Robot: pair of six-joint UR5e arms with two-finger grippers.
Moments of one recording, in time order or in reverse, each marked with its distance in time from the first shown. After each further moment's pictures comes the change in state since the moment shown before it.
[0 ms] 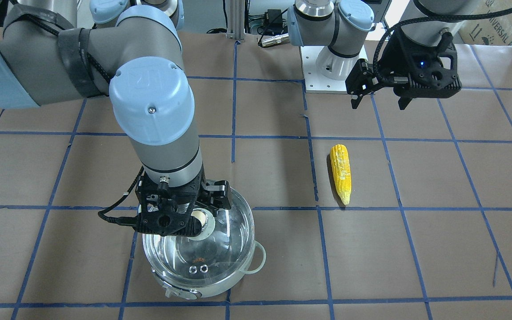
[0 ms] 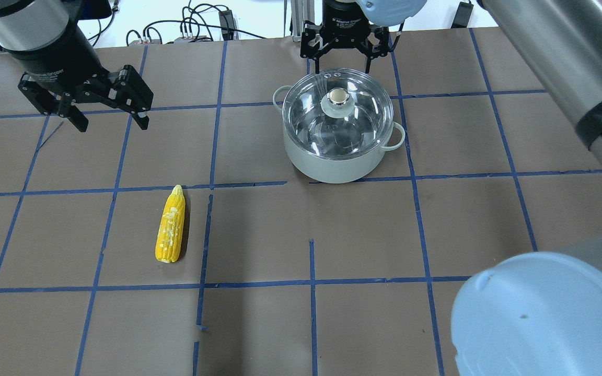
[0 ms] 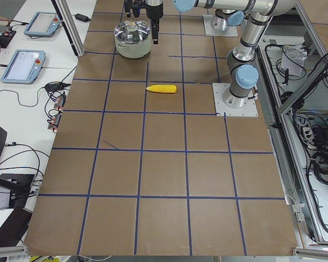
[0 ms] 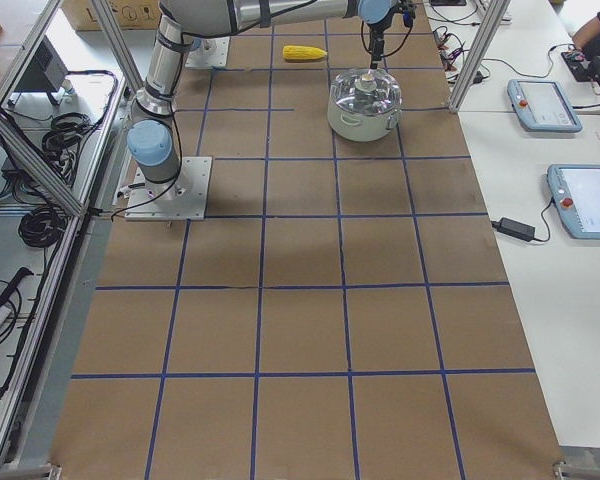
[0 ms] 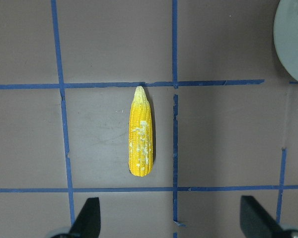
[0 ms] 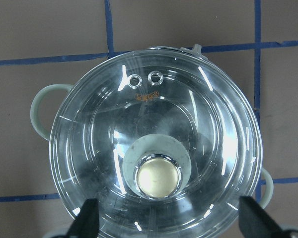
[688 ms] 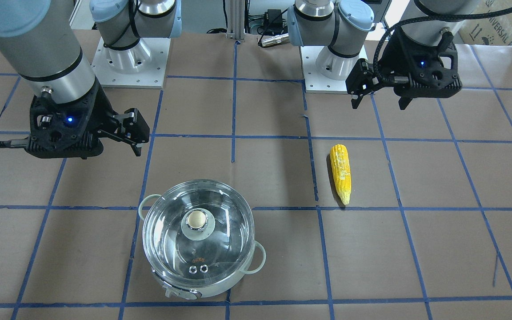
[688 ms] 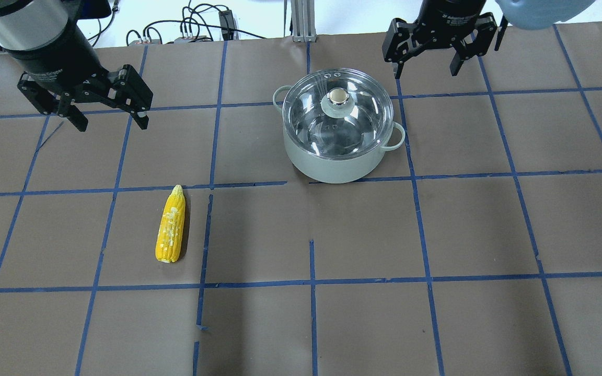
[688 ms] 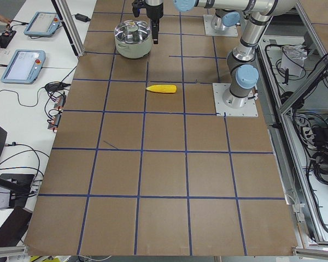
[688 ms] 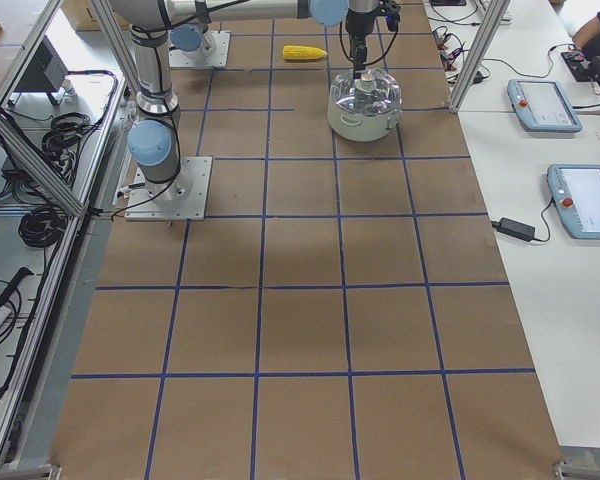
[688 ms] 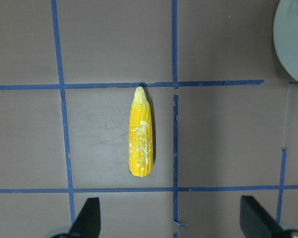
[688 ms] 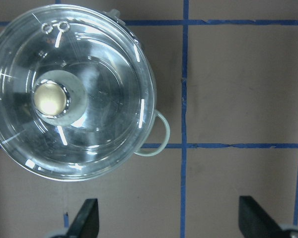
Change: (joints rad) left arm 0.000 0.001 0.000 0.001 0.000 0.002; right arm -0.156 -0.282 0.233 0.013 0.017 -0.244
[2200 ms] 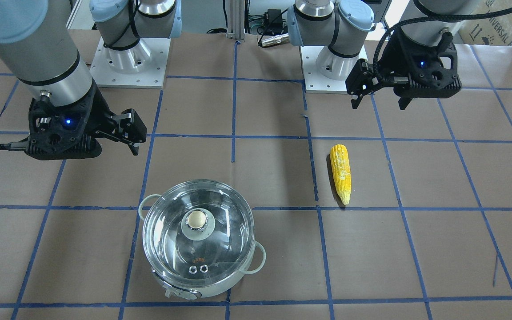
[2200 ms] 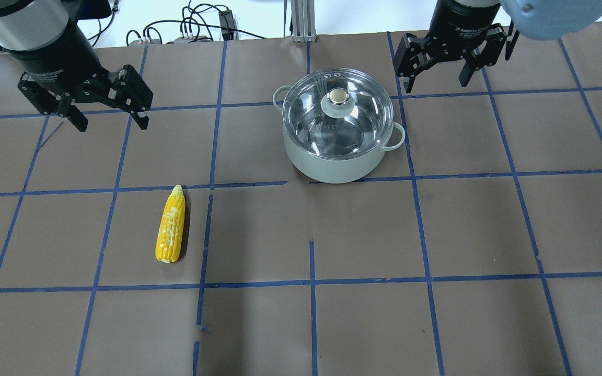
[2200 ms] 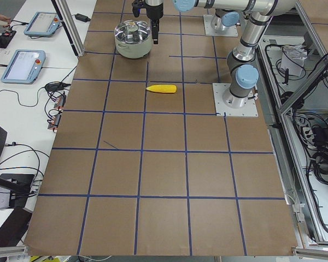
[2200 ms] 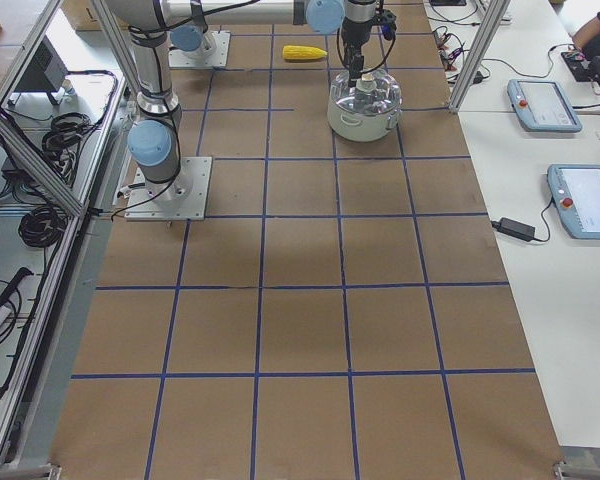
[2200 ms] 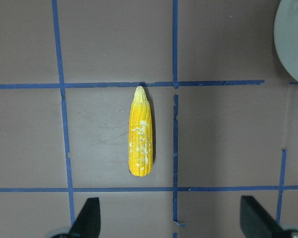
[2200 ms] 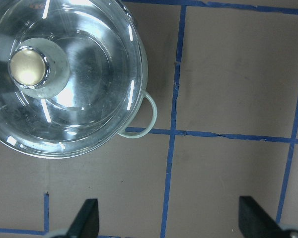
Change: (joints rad) left arm 0.000 -0.001 0.000 0.000 0.002 0.000; right arm -0.051 -0.057 0.088 0.019 -0.007 -0.133
